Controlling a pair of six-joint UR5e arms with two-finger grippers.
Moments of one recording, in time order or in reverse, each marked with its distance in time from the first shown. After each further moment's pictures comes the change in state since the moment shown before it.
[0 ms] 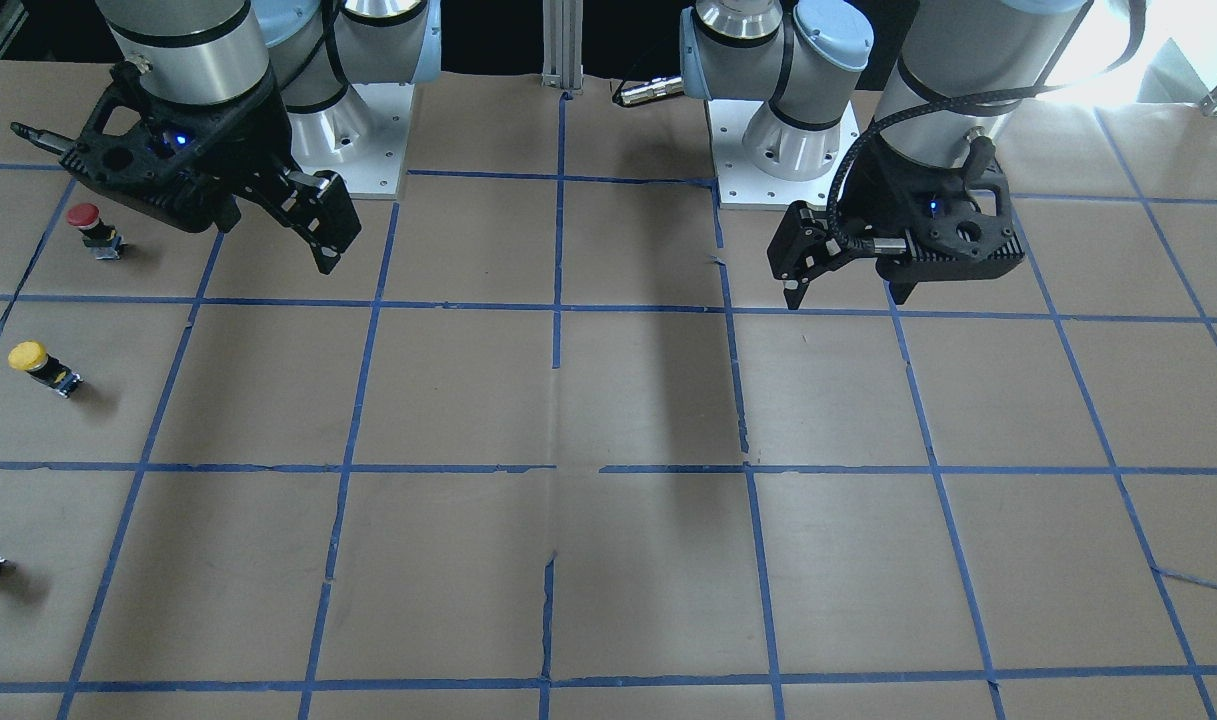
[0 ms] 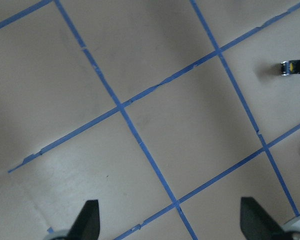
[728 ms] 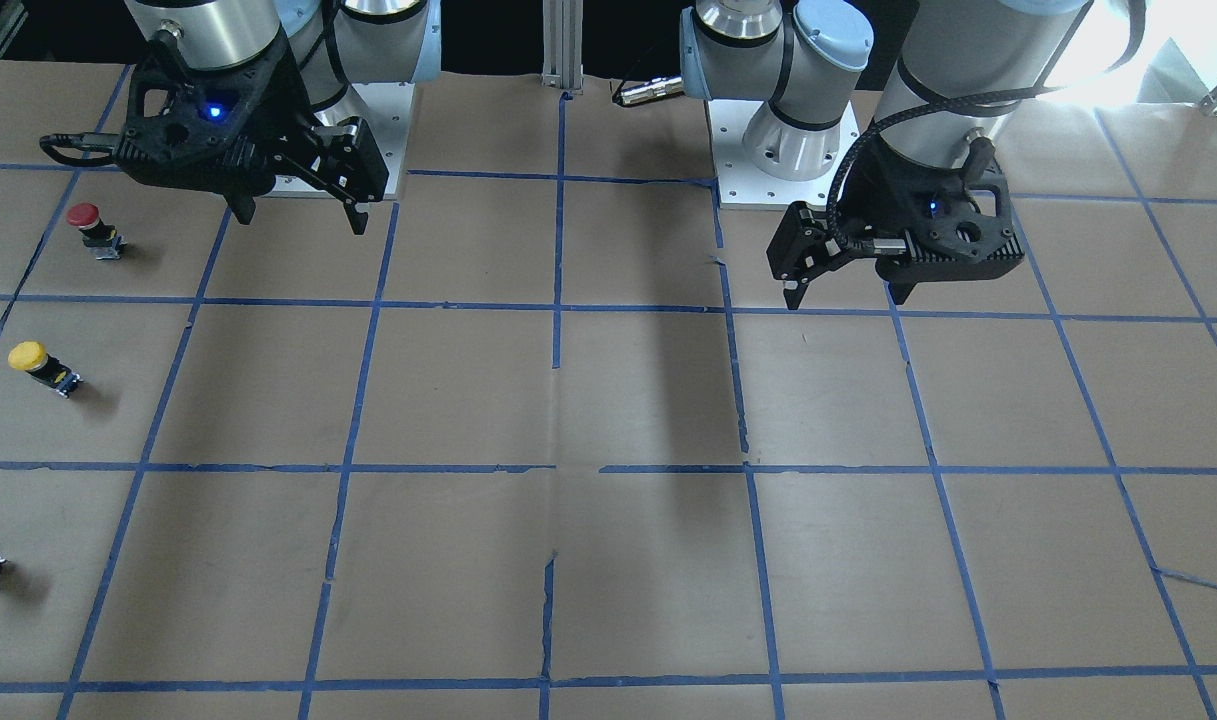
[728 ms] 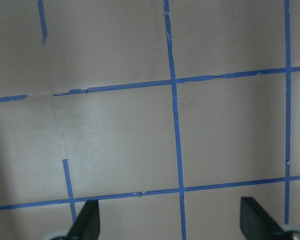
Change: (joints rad) left arm -0.001 0.000 0.000 -0.001 -0.008 0.000; right arm 0.009 -0.029 0.005 0.027 0.038 -0.280
